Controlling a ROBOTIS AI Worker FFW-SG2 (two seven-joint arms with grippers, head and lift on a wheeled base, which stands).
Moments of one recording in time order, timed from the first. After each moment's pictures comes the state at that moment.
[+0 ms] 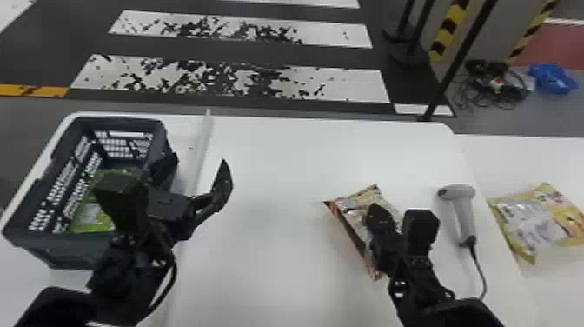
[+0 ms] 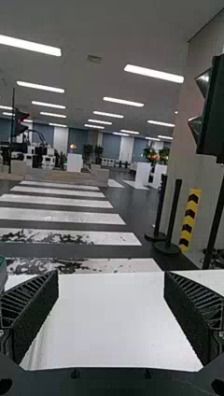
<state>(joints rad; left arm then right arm) 0.36 0.21 -0.17 -1.90 0.23 0.04 -0.01 0.28 -0.15 0.15 -1.54 -0.21 0.11 -0.15</state>
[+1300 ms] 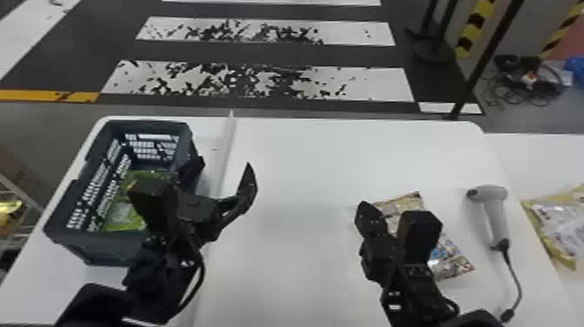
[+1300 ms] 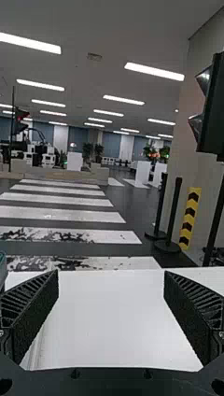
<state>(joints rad) 0.36 0.21 -0.17 -1.88 0.23 0.03 -0.02 0.37 -0.15 0.30 -1.81 -0.24 0.22 -0.24</state>
